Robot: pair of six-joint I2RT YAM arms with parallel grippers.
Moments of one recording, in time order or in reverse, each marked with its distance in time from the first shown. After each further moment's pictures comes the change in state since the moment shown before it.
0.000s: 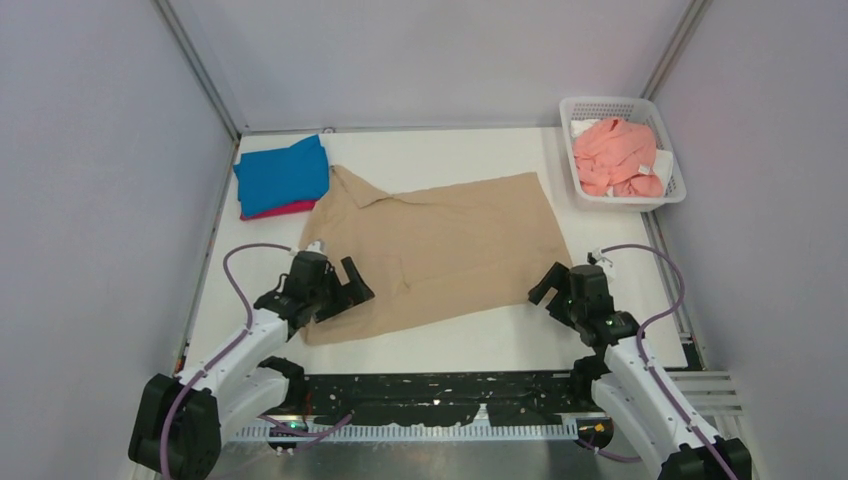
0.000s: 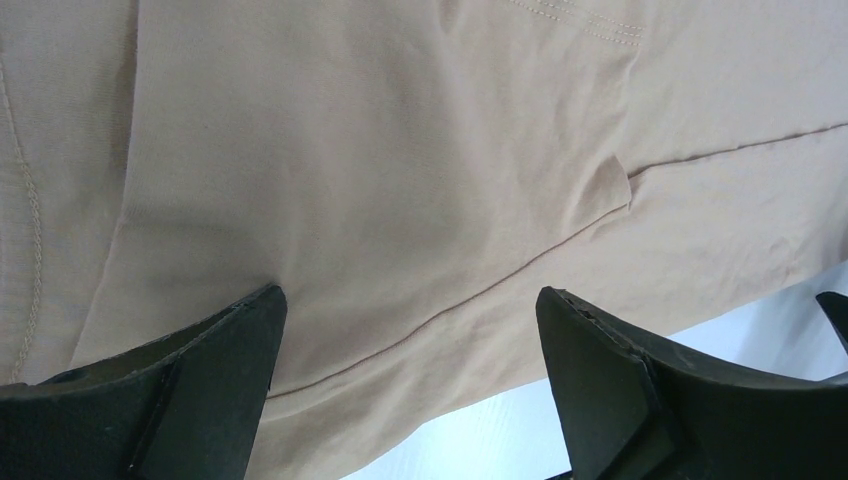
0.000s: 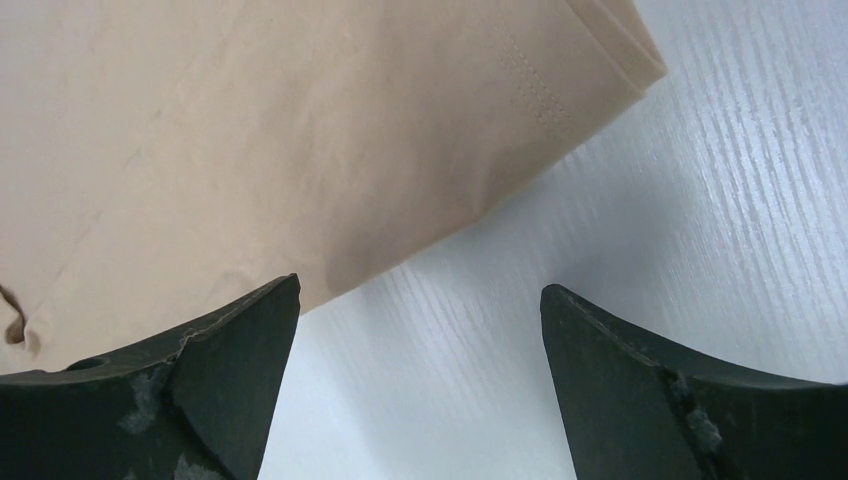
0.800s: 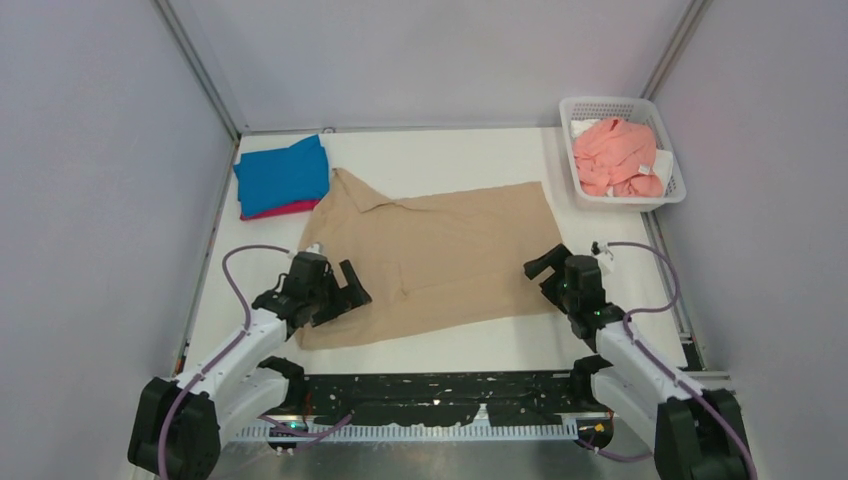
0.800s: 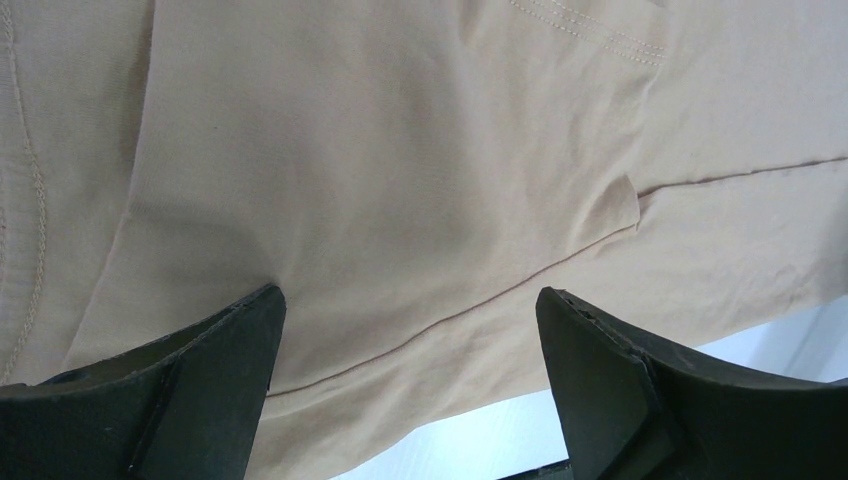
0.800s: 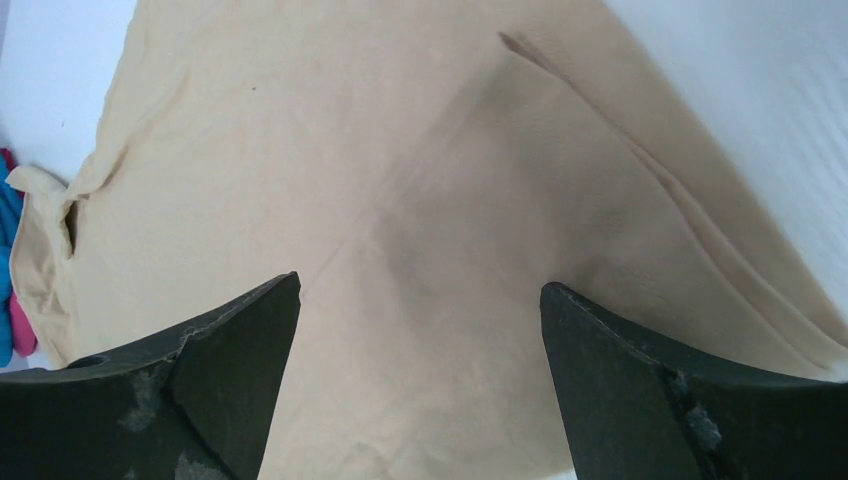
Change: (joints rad) left arm 0.000 -0.014 0.022 -0.094 -0.014 0.000; right arm 0.002 0.314 -0.021 0.515 0.019 0.171
